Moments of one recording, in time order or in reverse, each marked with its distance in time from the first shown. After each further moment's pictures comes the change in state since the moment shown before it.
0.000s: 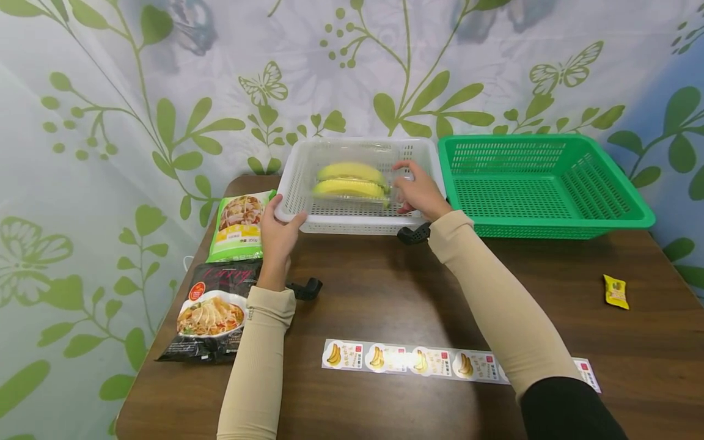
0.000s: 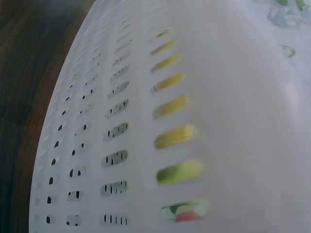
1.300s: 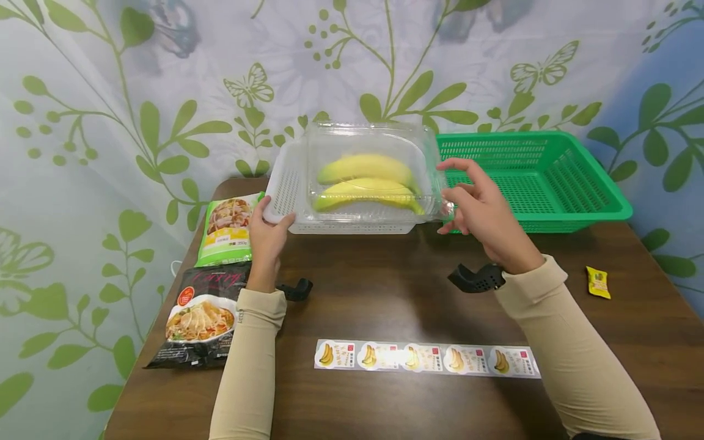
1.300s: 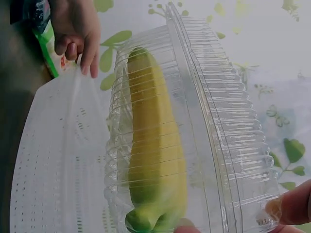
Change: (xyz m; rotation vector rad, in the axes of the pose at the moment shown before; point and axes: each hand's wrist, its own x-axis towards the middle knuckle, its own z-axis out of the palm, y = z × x) left_hand 0.000 0.004 0.000 -0.015 -0.011 -0.002; right_hand -0.153 -0.038 -0.071 0.090 0.050 -0.216
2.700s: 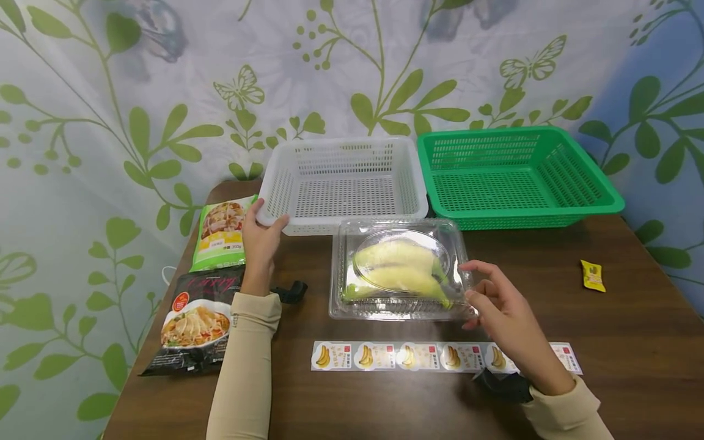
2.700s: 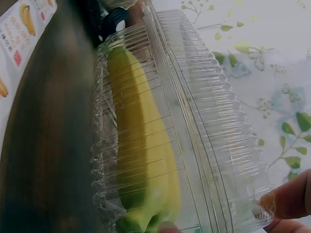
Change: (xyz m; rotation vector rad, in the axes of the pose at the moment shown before) left_hand -0.001 -0.001 -0.004 0.007 -0.031 -0.025; right_hand -0.134 0.079 0.004 -0.122 0.055 0.080
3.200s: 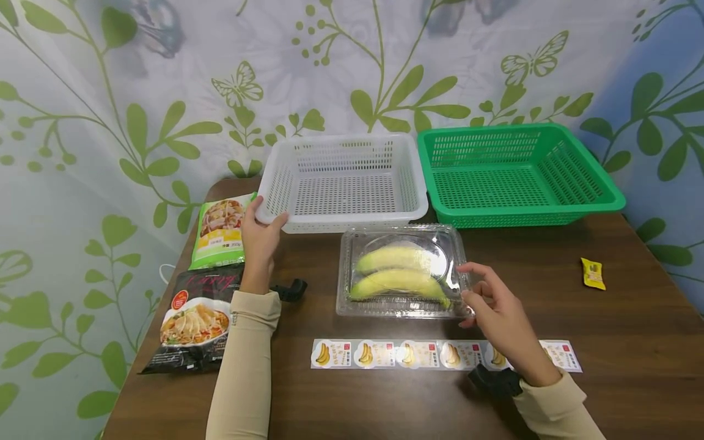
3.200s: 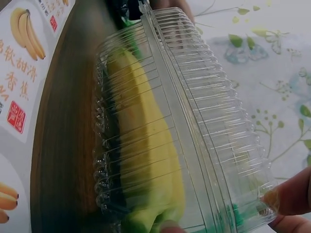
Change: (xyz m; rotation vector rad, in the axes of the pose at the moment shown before) left_hand 0.000 0.001 0.002 -0.023 0.003 0.015; right_hand 0.006 0.023 0.008 -0.026 0.032 0.041
